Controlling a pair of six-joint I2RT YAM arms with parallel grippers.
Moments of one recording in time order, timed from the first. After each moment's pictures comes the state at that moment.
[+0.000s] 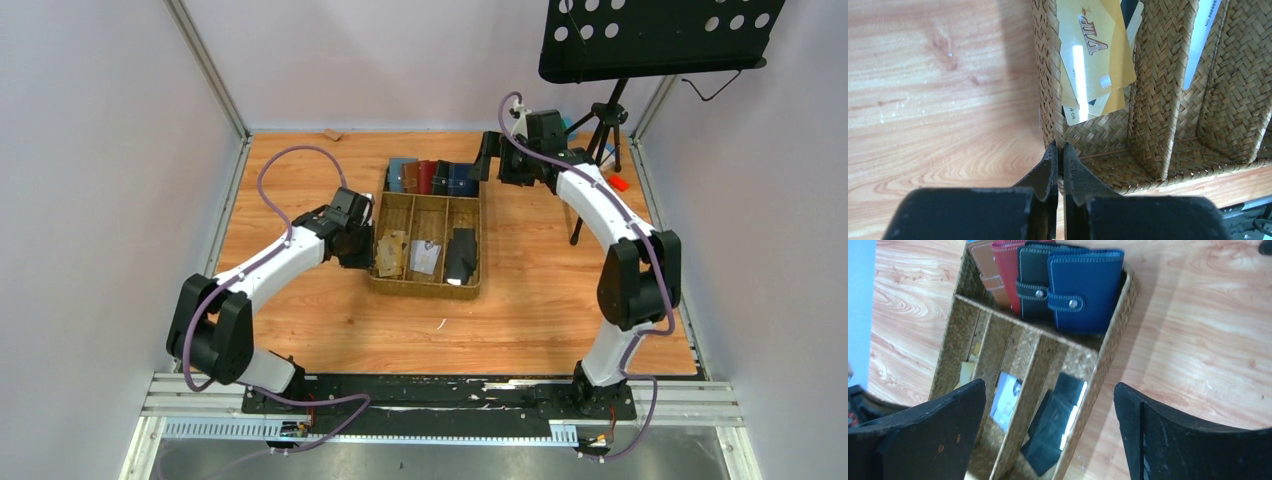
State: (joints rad) left arm -0.45 1.46 1.00 -0.60 0.04 -0.41; right arm 0.26 1.76 1.54 -0.46 -0.32 0.34
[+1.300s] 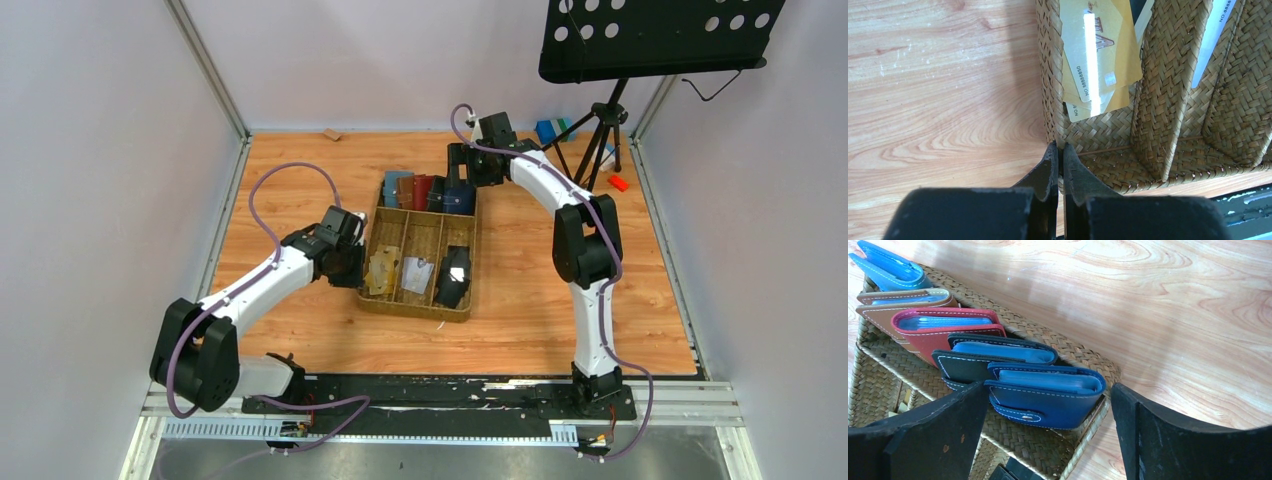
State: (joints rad) left arm -0.45 1.31 0.84 -0.65 0.04 -0.36; right arm 0.36 2.21 1.90 -0.54 -0.23 0.21
